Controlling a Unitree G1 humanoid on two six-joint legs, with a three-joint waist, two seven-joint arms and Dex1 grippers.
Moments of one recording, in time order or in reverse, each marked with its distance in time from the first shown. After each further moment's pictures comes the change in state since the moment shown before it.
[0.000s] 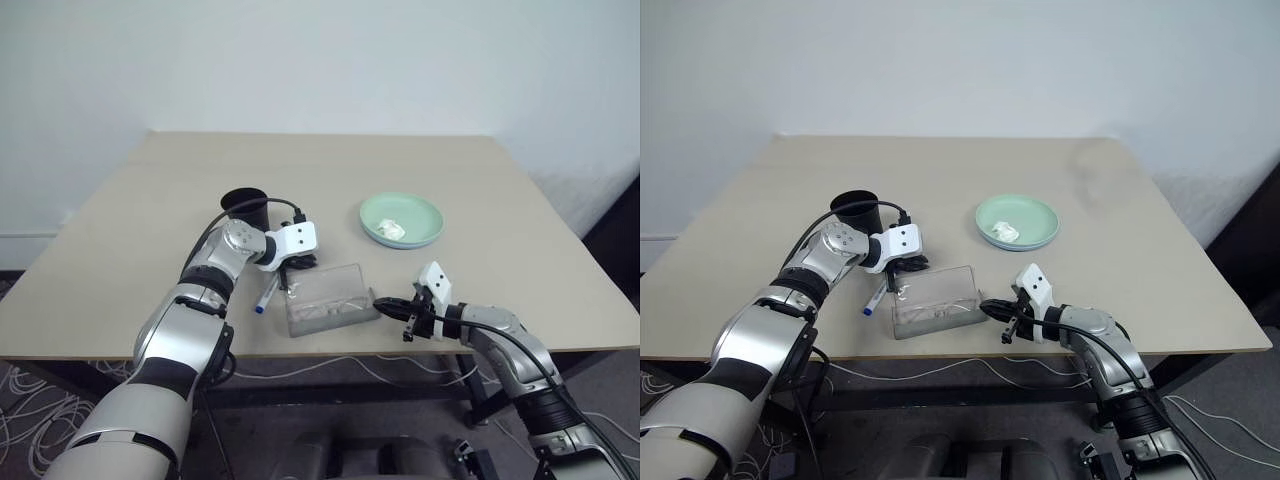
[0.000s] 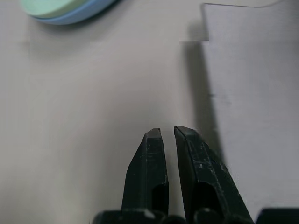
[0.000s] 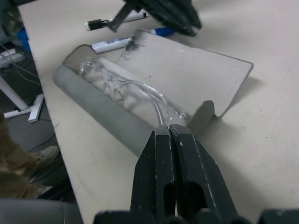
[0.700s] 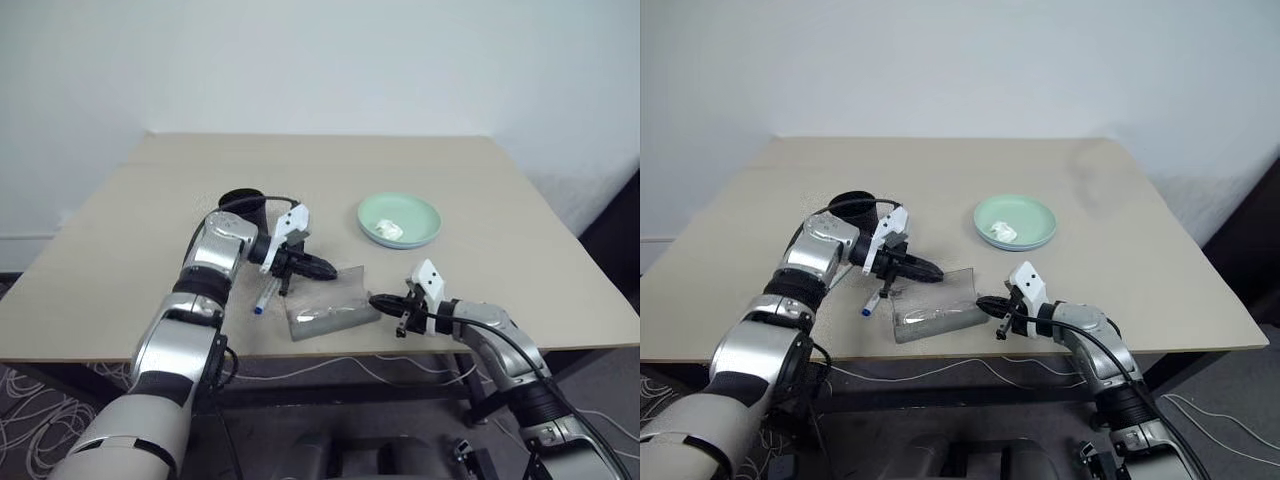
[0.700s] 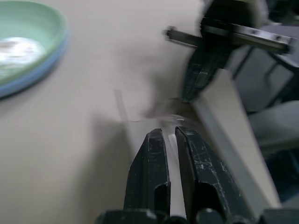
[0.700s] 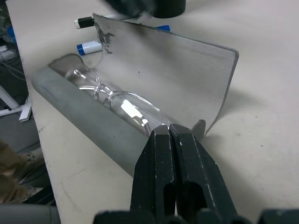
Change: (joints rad) left arm 0.146 0.010 0.120 -0.404 -0.314 0.423 -0.555; right arm -0.047 0.029 0.018 0.081 -0.040 -0.050 -0.015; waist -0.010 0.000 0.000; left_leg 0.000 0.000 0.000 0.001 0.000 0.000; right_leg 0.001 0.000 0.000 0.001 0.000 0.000
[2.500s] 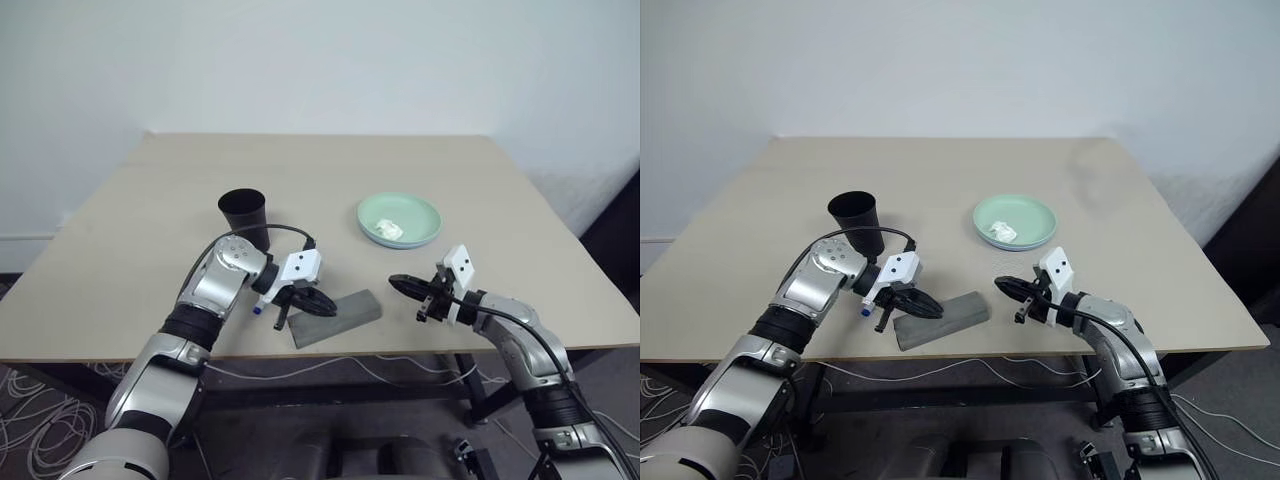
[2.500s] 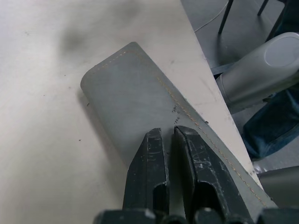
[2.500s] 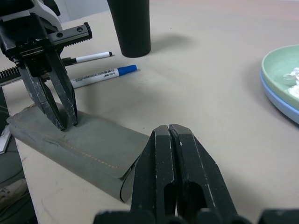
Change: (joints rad) left arm 0.188 0.094 -0.163 -0.353 0.005 -0.059 0.087; right arm 0.034 -0.024 -0.133 -0.080 0.080 -0.009 -0.021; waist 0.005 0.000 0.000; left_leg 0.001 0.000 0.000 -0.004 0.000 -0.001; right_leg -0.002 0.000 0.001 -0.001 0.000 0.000
